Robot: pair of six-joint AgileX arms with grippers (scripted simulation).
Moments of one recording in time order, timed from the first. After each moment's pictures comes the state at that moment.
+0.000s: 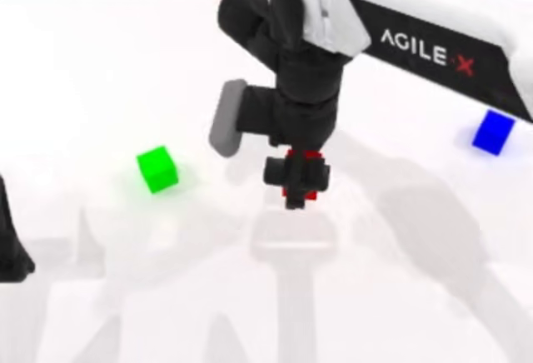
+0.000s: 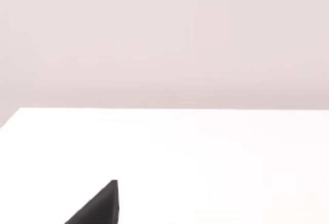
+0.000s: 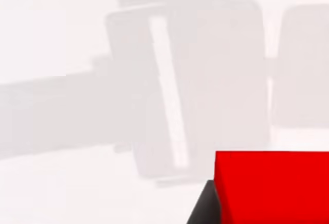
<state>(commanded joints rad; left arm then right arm) 0.00 0.00 0.00 0.00 0.00 0.00 0.71 2.29 2.04 -1.31 -0.01 -0.68</state>
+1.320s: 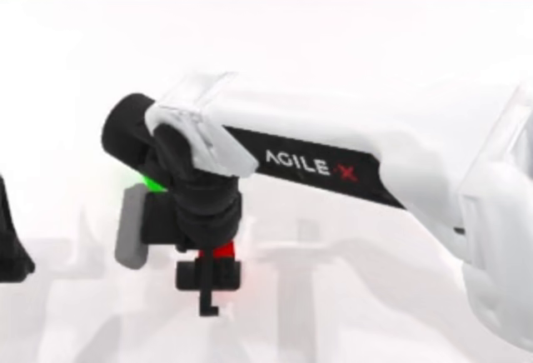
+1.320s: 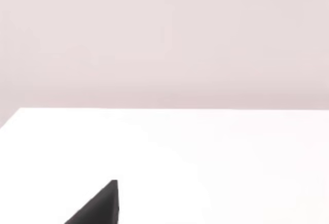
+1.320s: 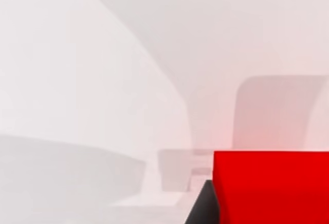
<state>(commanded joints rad) 0.00 0.00 0.00 0.00 0.00 0.00 0.96 2.41 1.99 -1.14 -0.01 -0.60</state>
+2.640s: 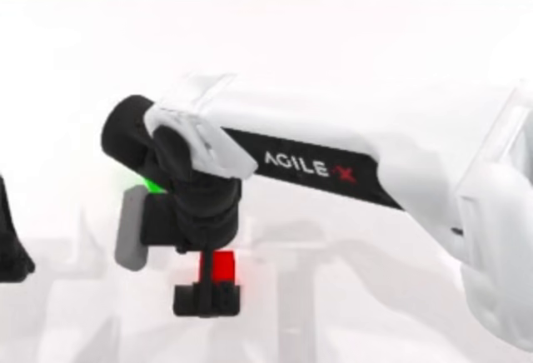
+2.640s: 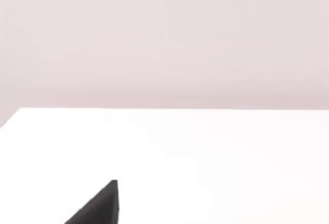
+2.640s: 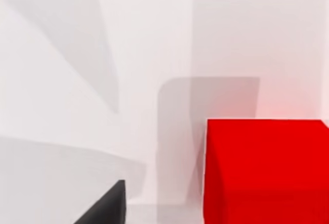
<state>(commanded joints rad) 0.00 0.00 0.00 0.00 0.00 0.00 0.96 2.41 1.99 -1.14 -0.01 -0.60</state>
